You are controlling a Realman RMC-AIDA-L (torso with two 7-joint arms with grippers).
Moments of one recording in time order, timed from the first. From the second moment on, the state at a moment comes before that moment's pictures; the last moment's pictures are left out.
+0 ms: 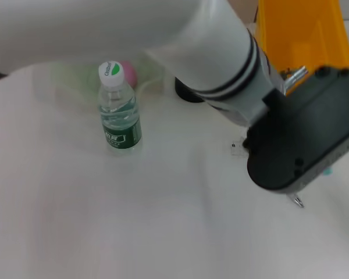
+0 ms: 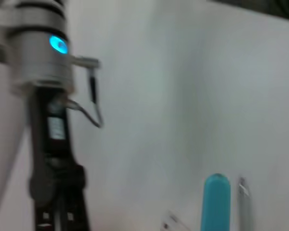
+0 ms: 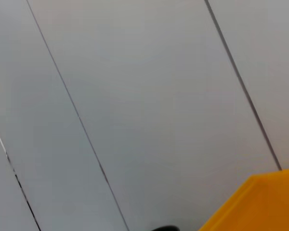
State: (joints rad) left arm -0.98 -2.01 2.05 1.50 2.29 1.21 -1.65; right arm 0.33 2.05 -0.16 -0.51 -1.88 -1.68 1.27
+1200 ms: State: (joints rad) left arm -0.61 -2.05 1.86 1.75 2.11 1.14 -1.52; right arm 0.31 2.04 -0.16 -0.51 -1.75 -1.79 1.26
